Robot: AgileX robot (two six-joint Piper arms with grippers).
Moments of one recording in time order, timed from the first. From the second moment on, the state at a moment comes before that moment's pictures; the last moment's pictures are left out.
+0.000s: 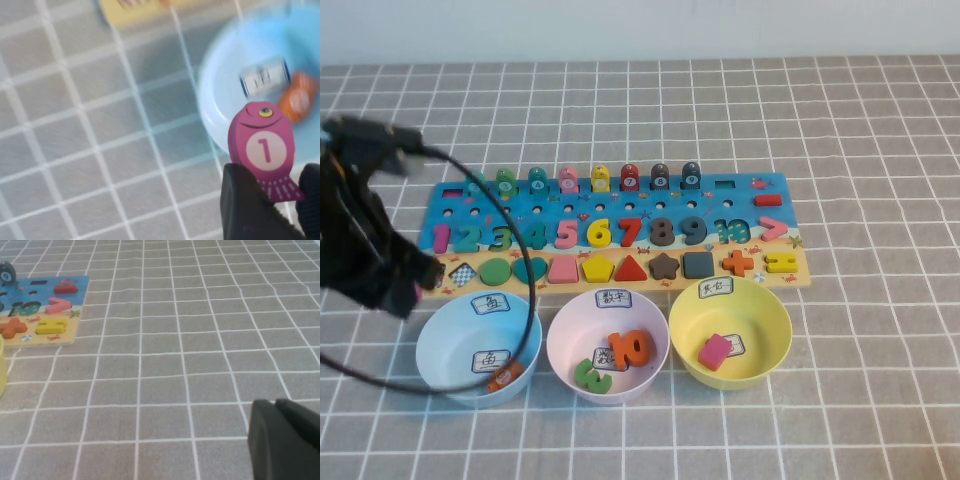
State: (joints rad) right arm -0.04 -0.01 0.03 0.19 0.37 -0.10; left arm -0.21 1.50 -1.26 0.00 1.24 0.14
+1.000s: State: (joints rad) right arm -0.04 -0.01 0.03 0.19 0.37 -0.10; left arm -0.38 1.72 -1.18 -0.04 0.99 0.27
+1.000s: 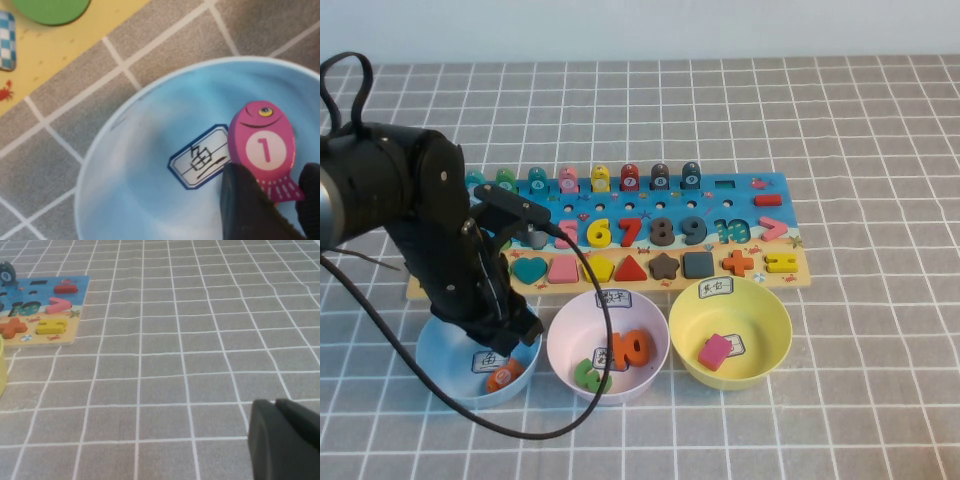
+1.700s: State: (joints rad) right arm -0.04 -0.01 0.03 0.19 0.37 -0.10; left arm -0.39 1.43 -1.12 -0.03 0.89 0.24
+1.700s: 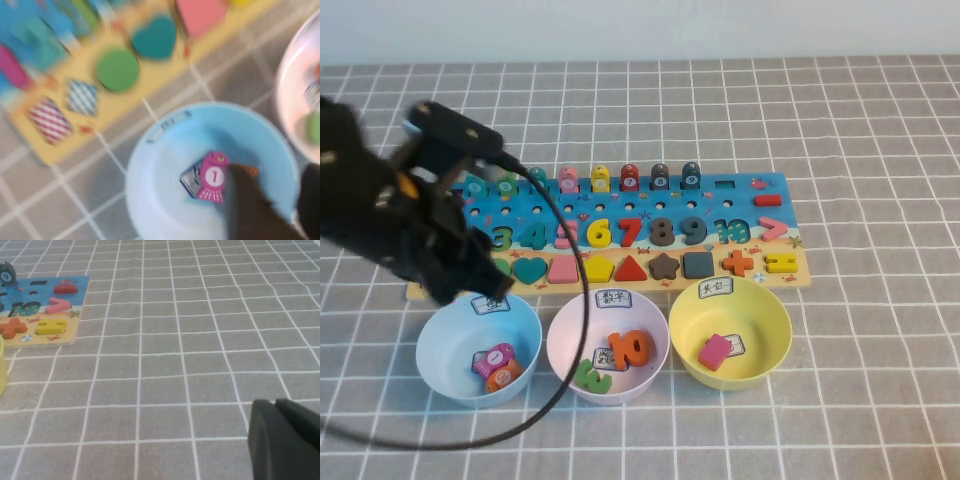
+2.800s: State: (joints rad) right arm -0.04 -0.01 0.03 0.19 0.37 -0.10; left arm -0.37 0.27 -0.21 0.14 0.22 0.02
